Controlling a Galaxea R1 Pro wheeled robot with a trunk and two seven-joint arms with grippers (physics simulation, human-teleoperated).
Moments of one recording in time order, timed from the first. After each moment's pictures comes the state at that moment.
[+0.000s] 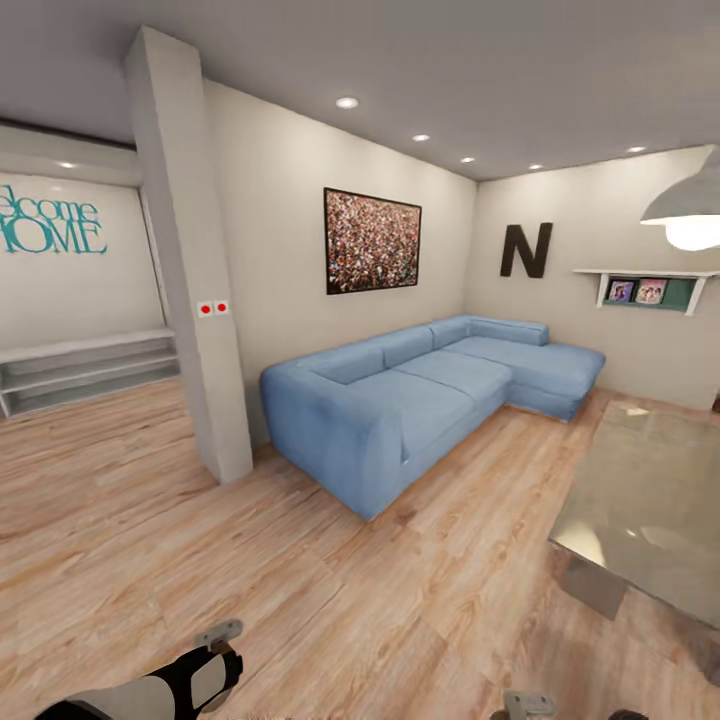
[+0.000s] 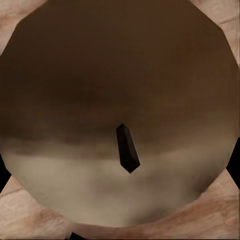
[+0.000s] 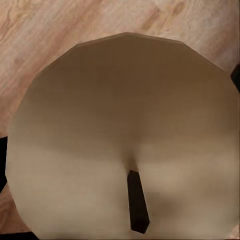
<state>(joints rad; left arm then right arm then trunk) -0.66 0.00 -0.36 0.04 0.75 0.09 0.26 -0.49 -0.03 0.41 -0.03 -0.43 0.14 -0.05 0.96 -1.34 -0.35</state>
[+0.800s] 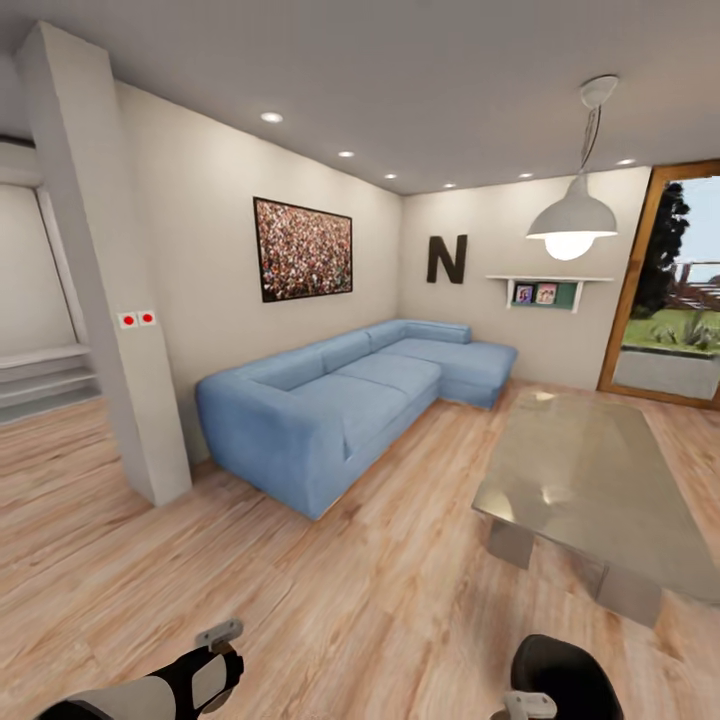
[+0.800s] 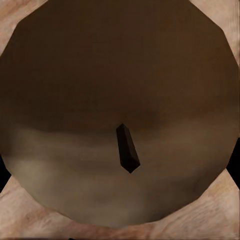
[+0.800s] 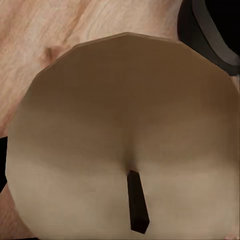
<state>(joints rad) -0.66 -0.01 -0.36 0.04 0.75 0.09 0.26 -0.49 -0.03 0.41 -0.03 -0.43 0.14 -0.06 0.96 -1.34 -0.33</state>
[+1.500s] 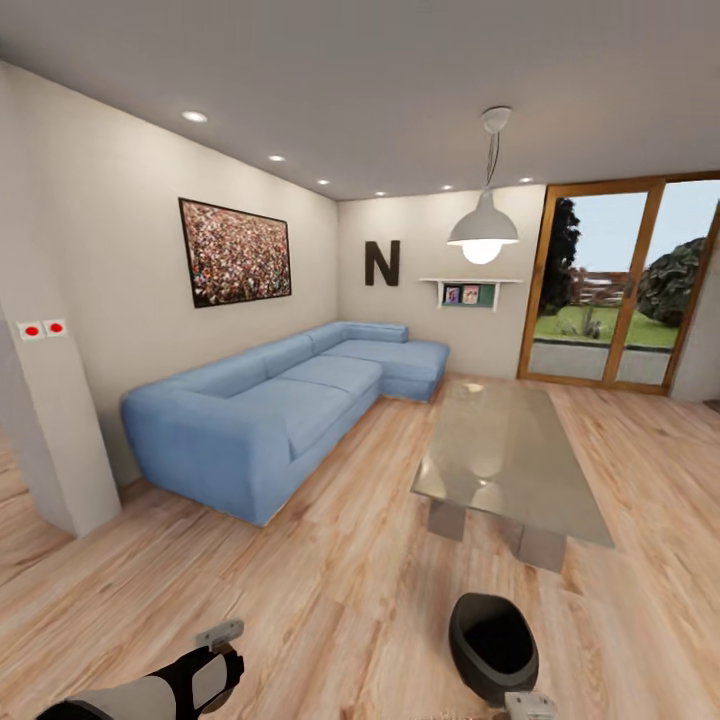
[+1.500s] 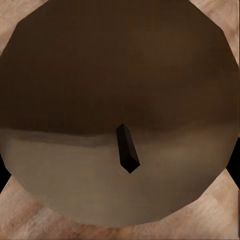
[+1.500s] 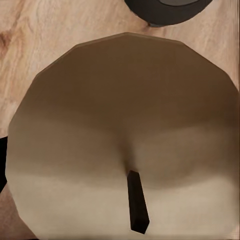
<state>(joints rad) -0.66 -0.01 -0.36 0.04 0.75 0.10 0.26 -0.49 -0.03 0.40 -0.03 -0.43 0.15 -0.06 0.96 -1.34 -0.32</state>
